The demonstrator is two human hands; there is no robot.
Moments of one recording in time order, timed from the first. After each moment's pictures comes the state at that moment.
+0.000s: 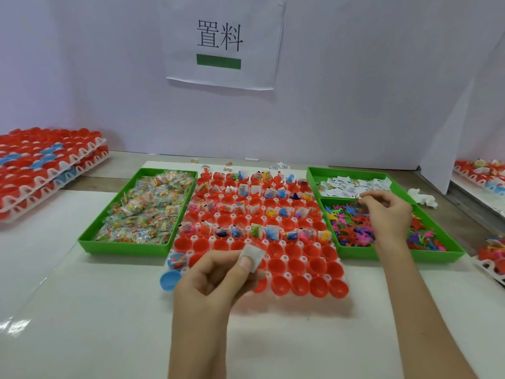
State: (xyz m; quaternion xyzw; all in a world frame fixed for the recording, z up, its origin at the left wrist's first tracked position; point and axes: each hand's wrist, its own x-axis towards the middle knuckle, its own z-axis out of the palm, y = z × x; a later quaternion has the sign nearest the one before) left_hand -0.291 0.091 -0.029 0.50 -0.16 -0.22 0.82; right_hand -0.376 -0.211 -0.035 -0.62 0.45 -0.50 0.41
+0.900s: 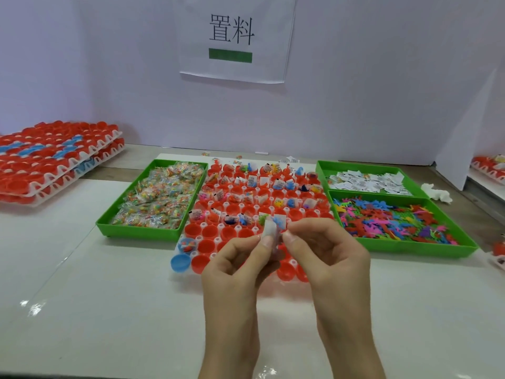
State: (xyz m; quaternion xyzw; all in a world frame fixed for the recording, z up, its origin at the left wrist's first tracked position) left_hand -0.318 0.076 -0.025 0.46 -0.12 -0.24 0.85; right_hand -0.385 -0.001 -0.013 -0.64 0.20 -0.47 0.58
